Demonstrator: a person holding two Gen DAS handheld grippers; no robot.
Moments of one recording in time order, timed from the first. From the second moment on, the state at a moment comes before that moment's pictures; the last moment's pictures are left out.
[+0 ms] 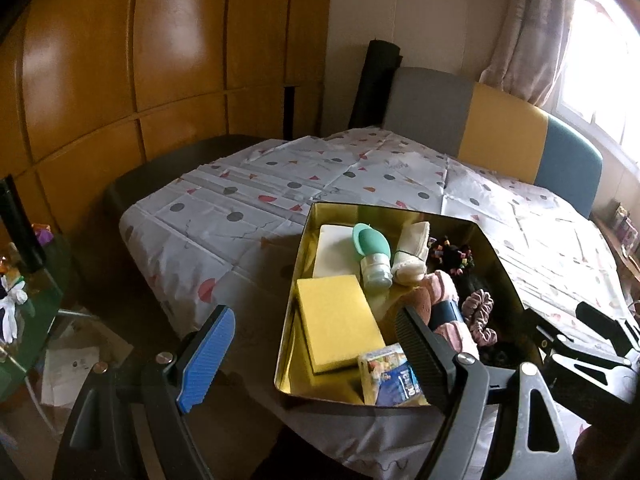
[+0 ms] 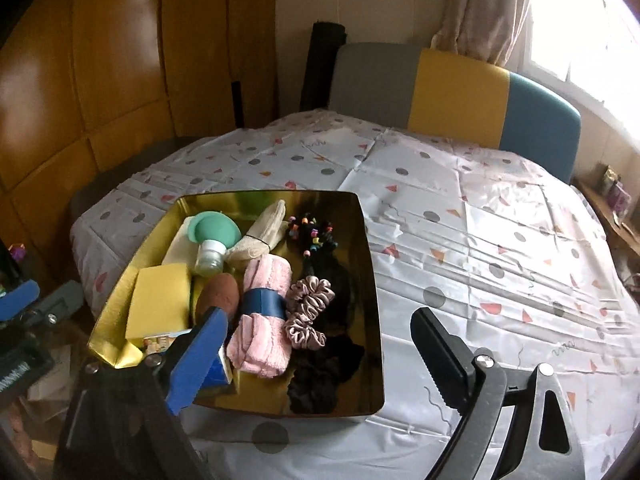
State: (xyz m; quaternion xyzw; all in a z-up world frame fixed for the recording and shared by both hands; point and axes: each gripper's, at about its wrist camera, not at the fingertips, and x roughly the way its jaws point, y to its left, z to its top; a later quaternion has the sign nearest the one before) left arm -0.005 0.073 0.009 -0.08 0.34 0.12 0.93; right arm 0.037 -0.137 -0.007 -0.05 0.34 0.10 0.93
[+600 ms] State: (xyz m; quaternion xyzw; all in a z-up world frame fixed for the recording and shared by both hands) left arm -0.008 0.065 0.007 -0.07 0.35 0.12 0.93; right arm 0.029 -0.136 -0.013 -0.05 0.35 0.11 0.93
